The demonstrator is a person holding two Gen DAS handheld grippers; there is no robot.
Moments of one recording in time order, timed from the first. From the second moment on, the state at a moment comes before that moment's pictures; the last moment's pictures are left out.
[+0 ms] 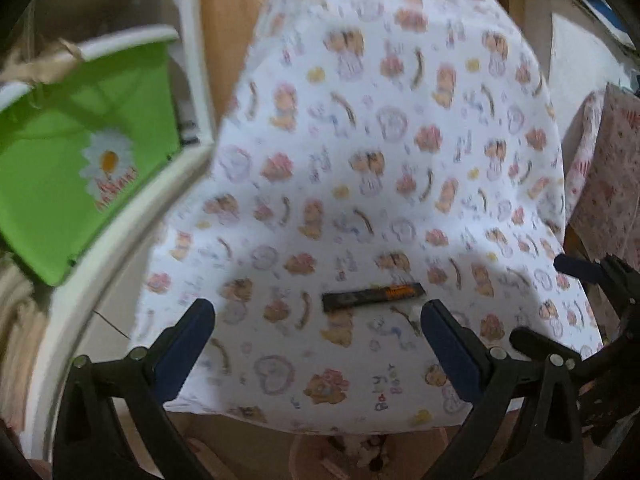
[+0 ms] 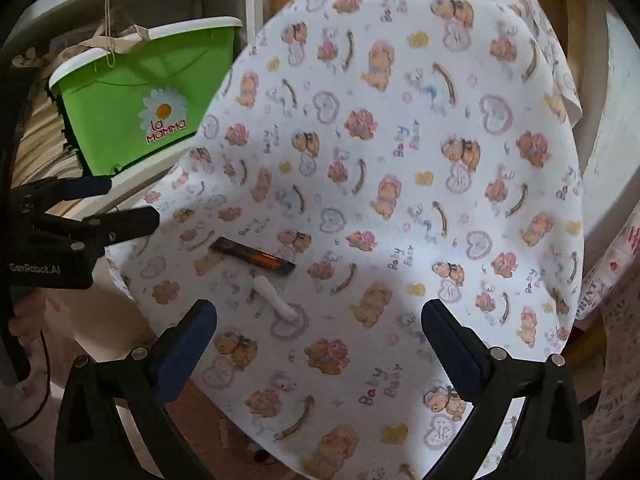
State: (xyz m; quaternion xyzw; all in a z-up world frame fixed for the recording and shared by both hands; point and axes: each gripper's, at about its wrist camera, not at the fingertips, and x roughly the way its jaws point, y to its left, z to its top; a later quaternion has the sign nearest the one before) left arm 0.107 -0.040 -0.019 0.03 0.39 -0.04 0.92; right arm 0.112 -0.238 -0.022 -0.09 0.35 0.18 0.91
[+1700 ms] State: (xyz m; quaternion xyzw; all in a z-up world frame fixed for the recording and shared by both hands) left arm 0.131 -0.007 -0.007 -0.02 0.40 -0.09 0.91; right arm 0.135 -0.220 -0.051 -0.05 0.40 0.26 0.88
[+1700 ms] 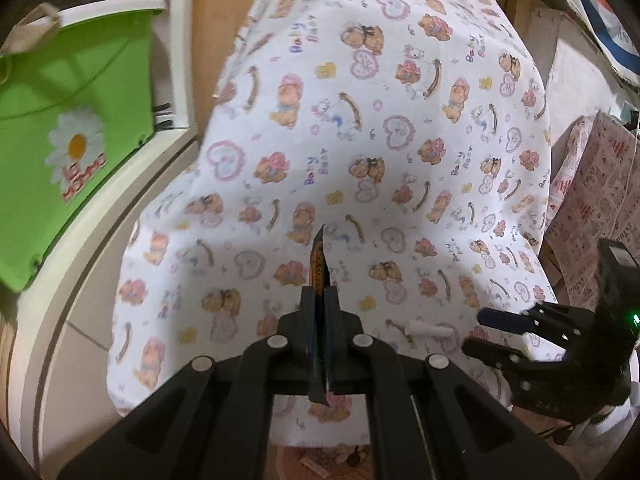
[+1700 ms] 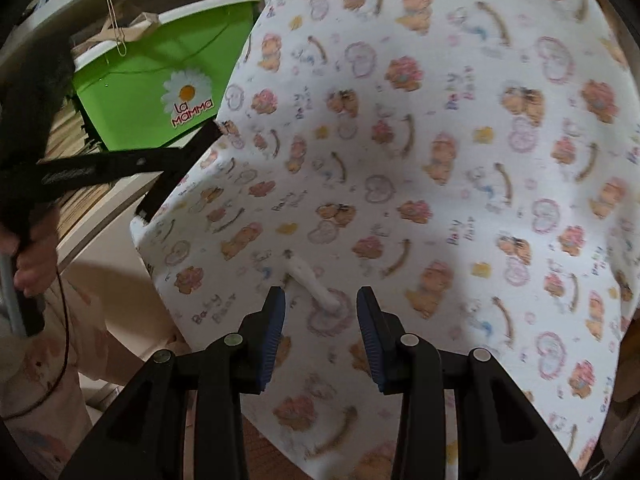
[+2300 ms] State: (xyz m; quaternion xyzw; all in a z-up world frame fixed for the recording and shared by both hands) left arm 0.081 -0.011 -0.024 0.01 0.39 -0.07 0.92; right arm 0.135 -0.196 -0.081 -0.09 0.43 0.24 0.86
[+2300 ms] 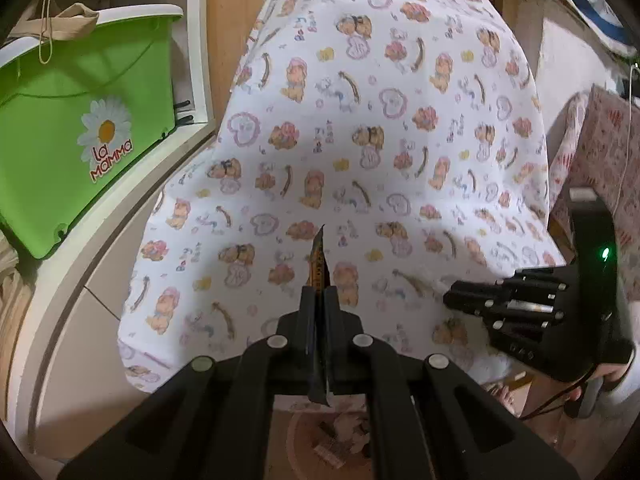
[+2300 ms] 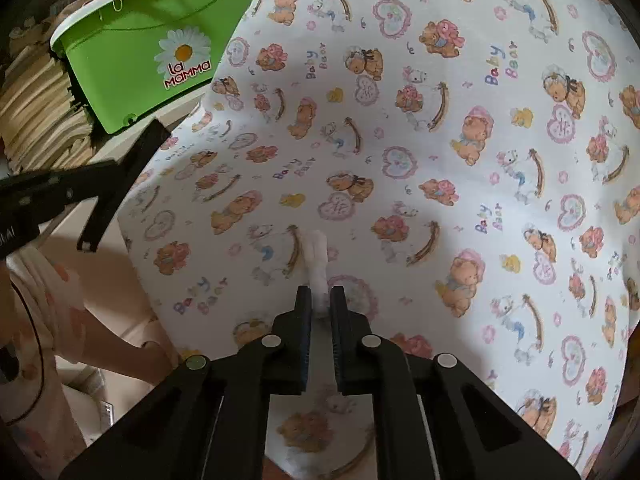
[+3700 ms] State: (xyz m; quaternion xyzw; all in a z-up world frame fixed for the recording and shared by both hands) left arm 0.025 -0.023 -0.123 -0.09 0.58 -0.13 0.80; right arm 0.025 -0.181 -0.149 -0.02 0.56 0.23 0.80
